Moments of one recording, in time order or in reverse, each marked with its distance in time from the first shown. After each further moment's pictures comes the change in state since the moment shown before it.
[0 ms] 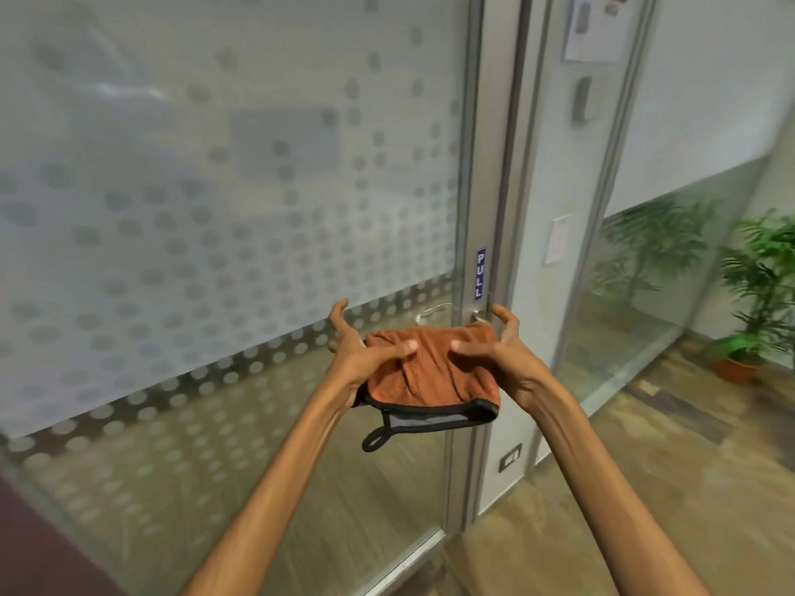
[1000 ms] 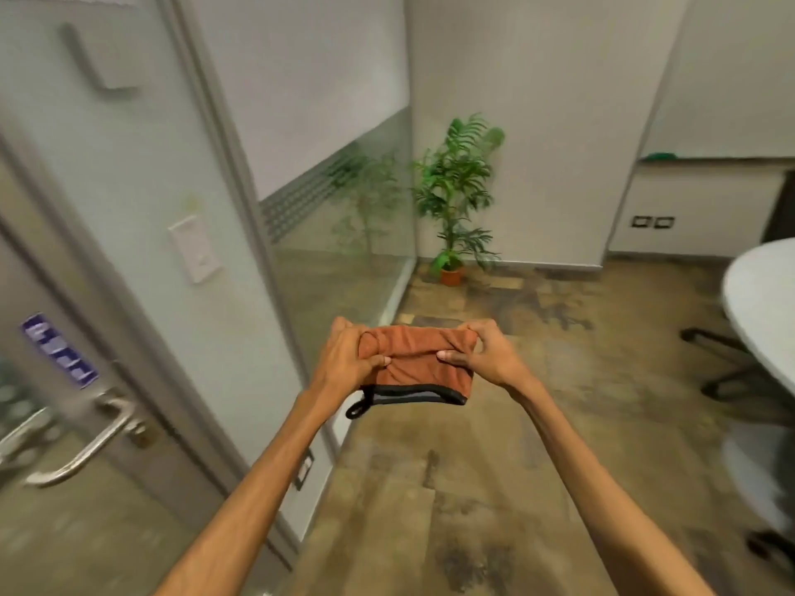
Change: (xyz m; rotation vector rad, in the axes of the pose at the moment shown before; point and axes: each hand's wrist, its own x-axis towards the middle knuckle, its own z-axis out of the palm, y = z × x) left_hand 0.038 0.002 0.505 0.670 -0.634 0.647; right_hand -0.100 -0.016 -0.467 -0.748 0.691 -0.049
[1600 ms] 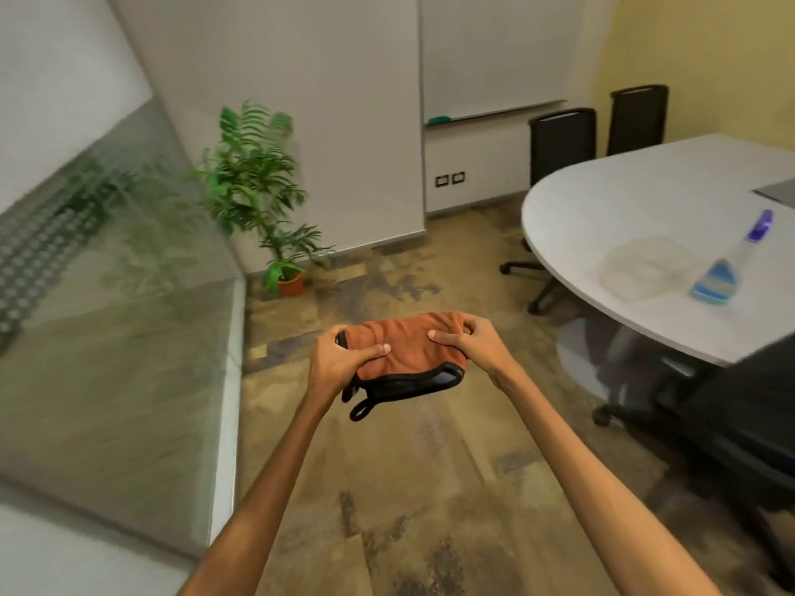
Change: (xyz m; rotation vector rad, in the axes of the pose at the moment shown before) left_hand 0.217 0.118 0.199 -0.508 -0.338 -0.066; right_hand 0.076 0.153 -0.145 0.307 0.496 0.415
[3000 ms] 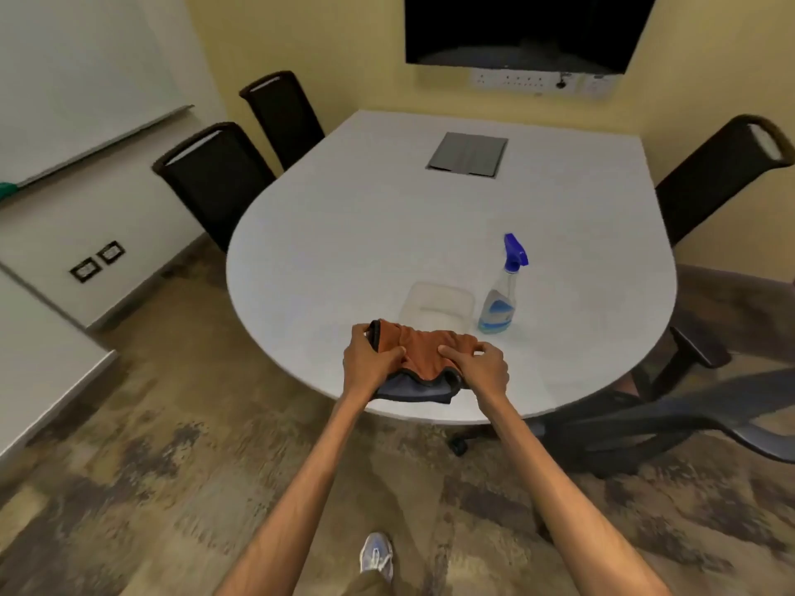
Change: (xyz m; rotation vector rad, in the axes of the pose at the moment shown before) left_hand 0.360 0.247 0.661 0.145 -0.867 0.364; right_hand 0.355 0.180 -0.445 0.169 1.233 0.647
